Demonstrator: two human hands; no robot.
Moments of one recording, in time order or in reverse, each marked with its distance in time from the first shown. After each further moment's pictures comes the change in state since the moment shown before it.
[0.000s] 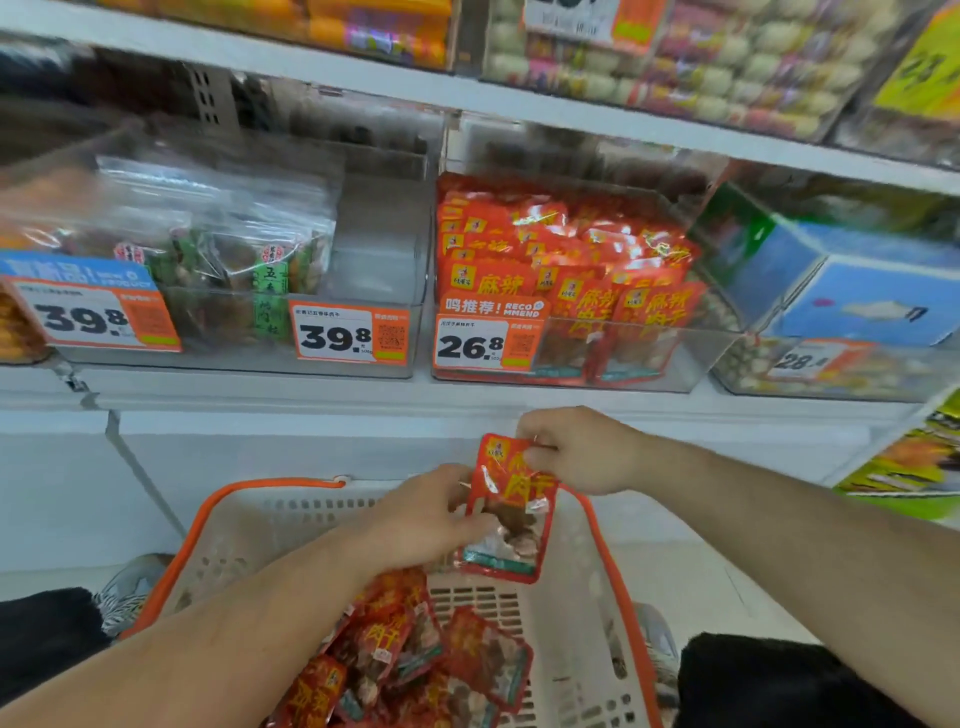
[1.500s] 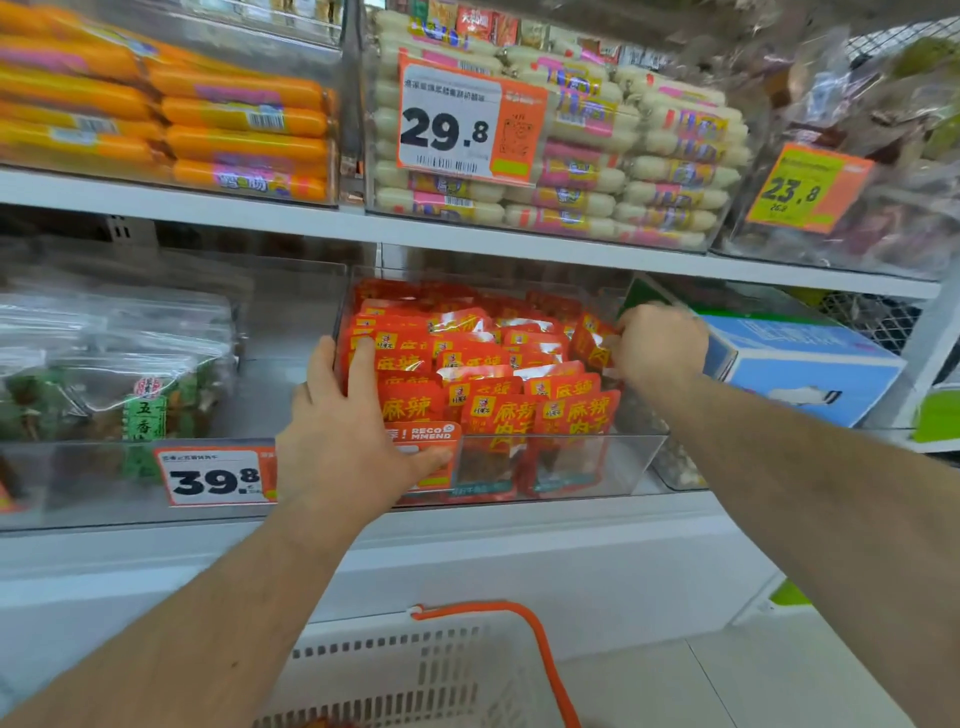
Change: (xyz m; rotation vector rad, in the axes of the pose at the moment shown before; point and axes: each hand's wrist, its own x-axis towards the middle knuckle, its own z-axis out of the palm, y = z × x) left_hand 0.061 0.109 -0.080 0.502 0.959 0.055; right_hand 0.044 0.121 -0.179 -0.510 0.878 0.628
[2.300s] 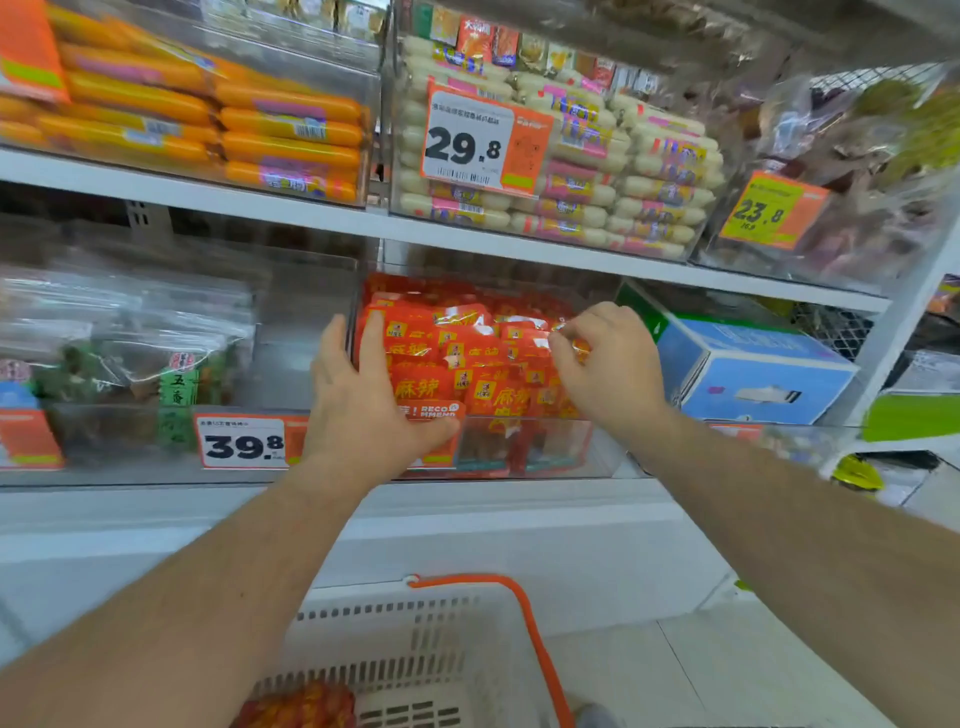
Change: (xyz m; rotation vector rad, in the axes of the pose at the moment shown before) left_hand -0.004 -0.002 -0.017 -0.355 -0.035 0.034; right_hand -0.070 -0.028 -0.035 0.514 0.435 -0.420
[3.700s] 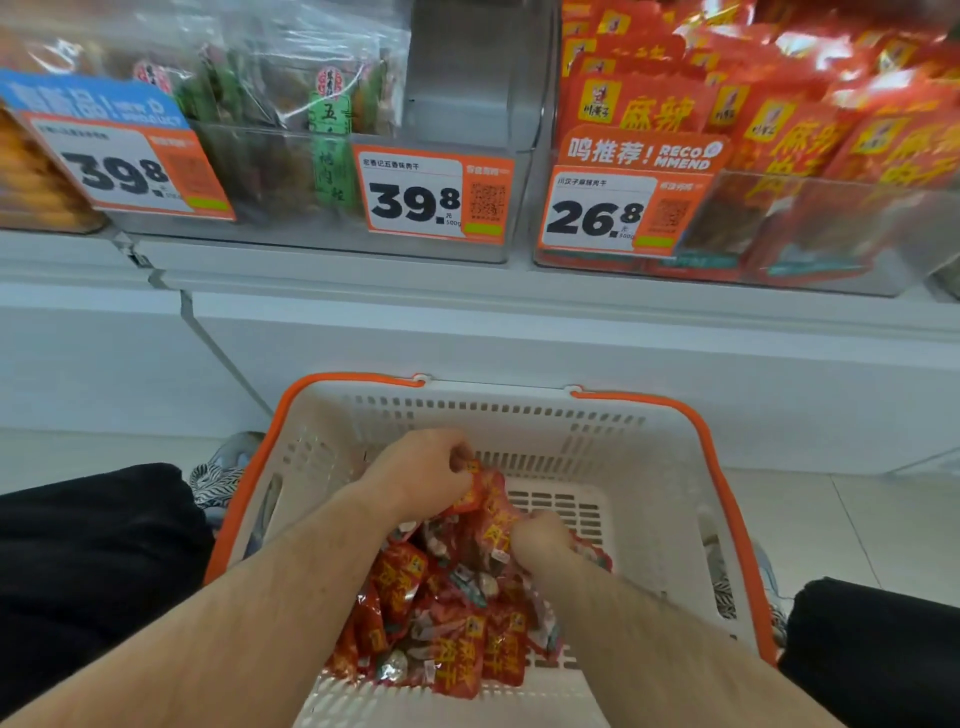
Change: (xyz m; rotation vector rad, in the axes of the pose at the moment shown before) left_hand -0.161 -0.177 0.035 0.146 -0.822 -0.384; right_hand -0.356 -0.202 0.154 0.618 -1.393 1.385
